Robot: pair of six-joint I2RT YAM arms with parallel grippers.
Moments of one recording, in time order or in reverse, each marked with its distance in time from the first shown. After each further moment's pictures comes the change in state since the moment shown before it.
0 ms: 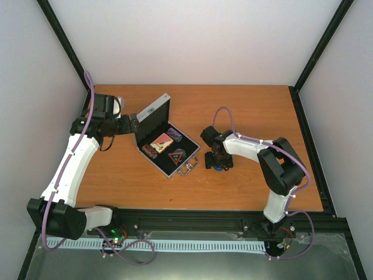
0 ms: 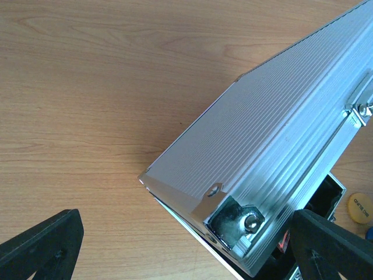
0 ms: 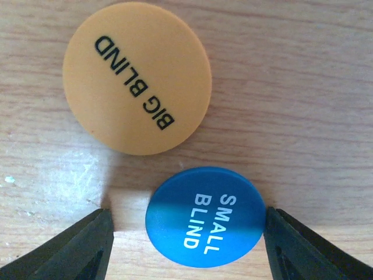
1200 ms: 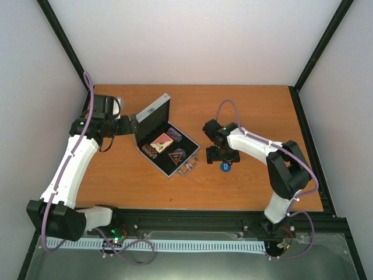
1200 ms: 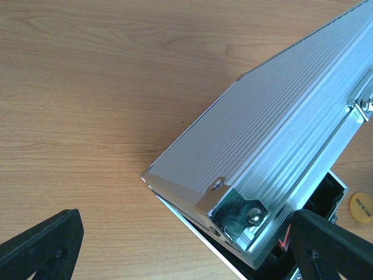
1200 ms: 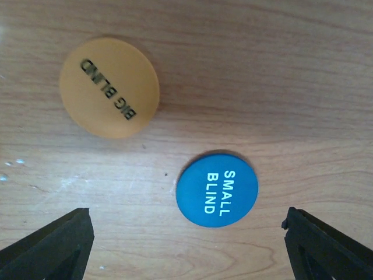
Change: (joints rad) left arm 0.000 -0.011 -0.007 -0.001 -0.004 0.000; right arm -0.014 -0.066 0.109 -0.170 0.075 0.002
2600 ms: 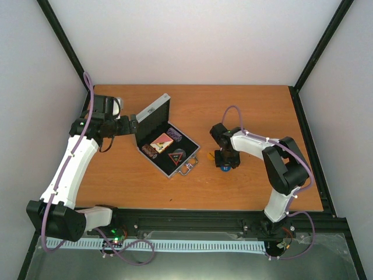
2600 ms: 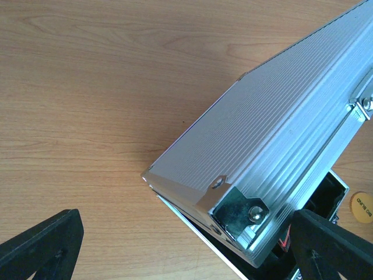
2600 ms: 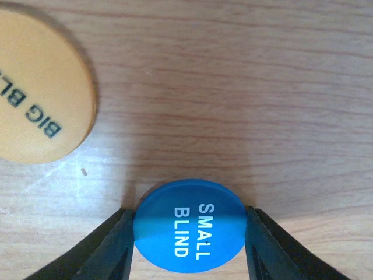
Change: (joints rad) left arm 0.000 -0.004 -0.004 0.000 -0.004 0.000; right arm -0.089 0.048 -0.127 0.126 -0.088 -0.068
